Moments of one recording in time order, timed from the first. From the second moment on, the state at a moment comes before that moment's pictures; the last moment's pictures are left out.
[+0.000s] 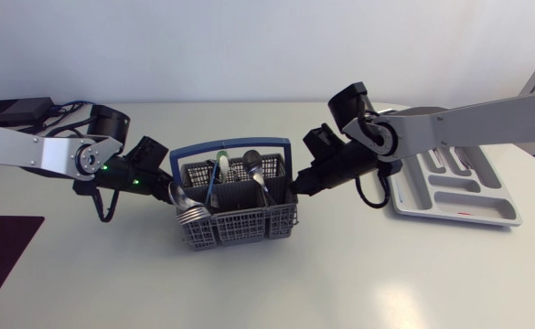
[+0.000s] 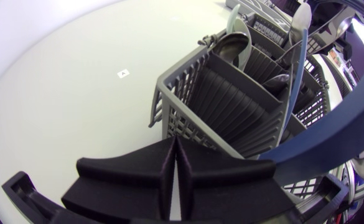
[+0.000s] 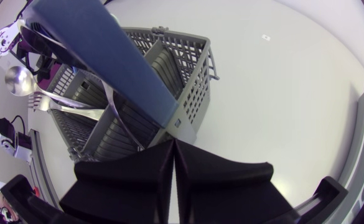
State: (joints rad) left arm -0.11 1.79 0.95 -0.16 0.47 0.44; right arm 0.41 1.81 1.13 -0.33 -0.39 -0.10
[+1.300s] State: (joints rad) left arm -0.08 1.36 0.86 -0.31 0.44 0.44; right arm 0.46 1.35 1.00 -0.44 -0.15 -0.12
